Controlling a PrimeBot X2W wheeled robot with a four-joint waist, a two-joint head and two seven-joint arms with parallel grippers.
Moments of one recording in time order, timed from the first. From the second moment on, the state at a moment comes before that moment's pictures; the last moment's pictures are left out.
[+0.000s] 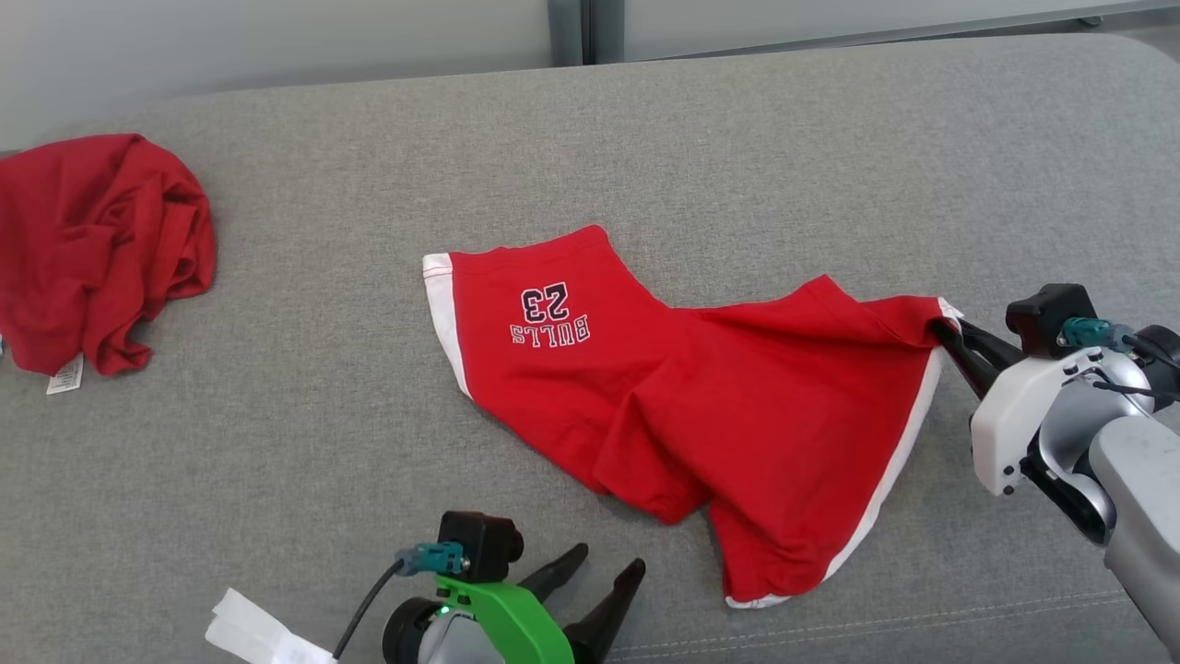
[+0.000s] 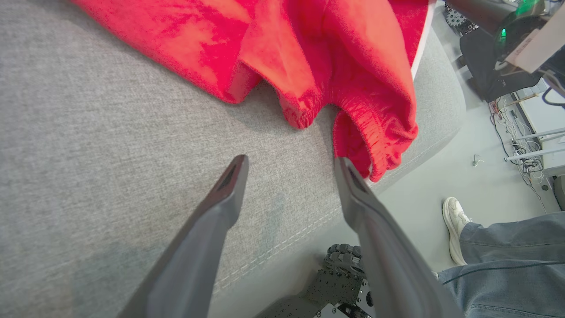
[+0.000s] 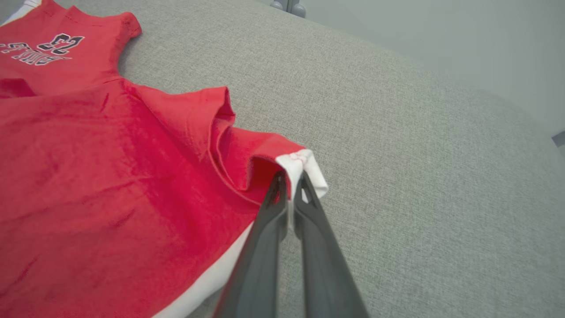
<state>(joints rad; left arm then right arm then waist) -0.09 0.10 -0.70 0.13 -0.79 -0.01 0.17 -0.38 -0.49 0.54 0.46 0.37 0.12 0.01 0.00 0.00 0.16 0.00</state>
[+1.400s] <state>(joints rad) -0.28 0.05 -0.98 0.27 -0.87 -0.09 0.19 -0.50 -0.50 0.66 0.36 0.49 0.12 0.04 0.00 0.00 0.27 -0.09</state>
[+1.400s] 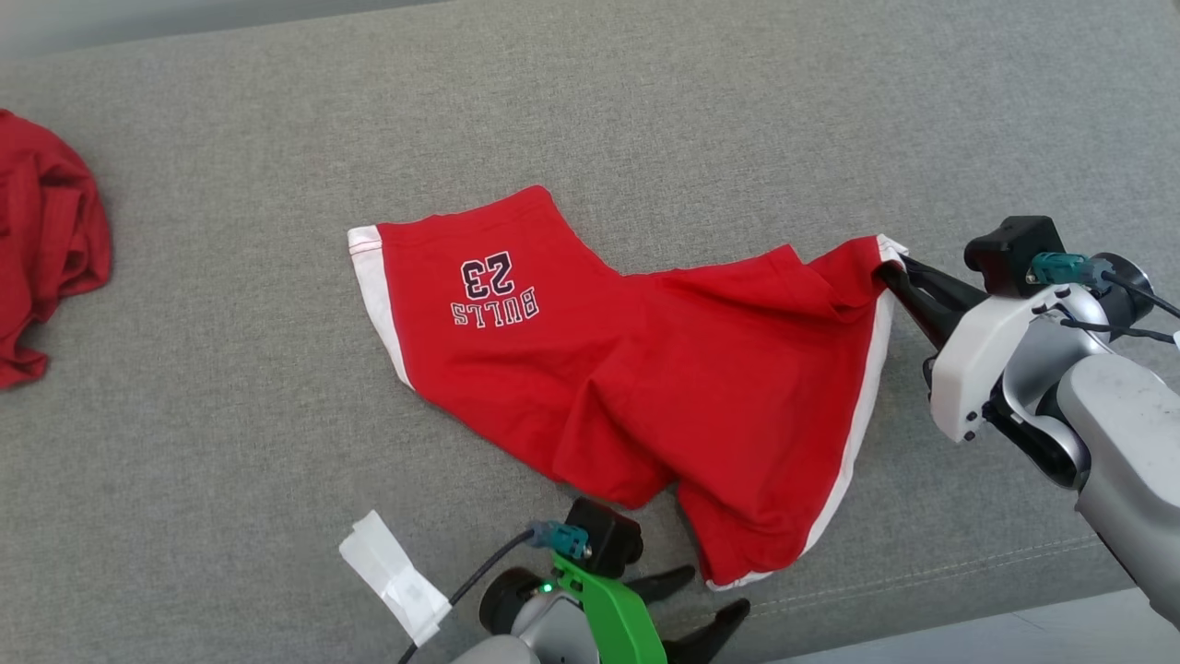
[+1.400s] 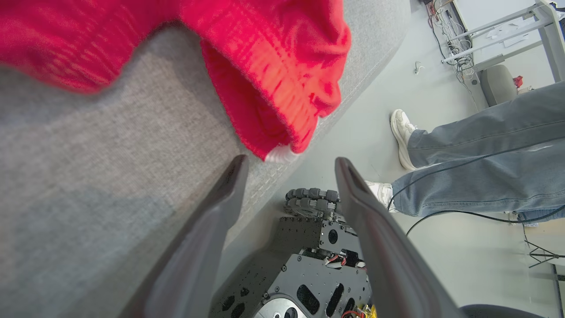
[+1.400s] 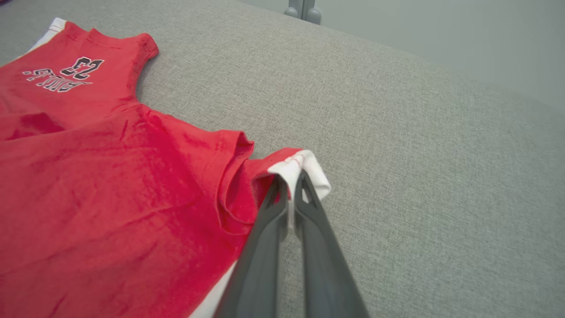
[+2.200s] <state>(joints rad) -0.36 0.05 -1.04 0.32 -0.92 -0.03 0.11 -0.53 -0.50 0.69 0.37 0.50 0.12 0.02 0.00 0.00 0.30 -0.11</state>
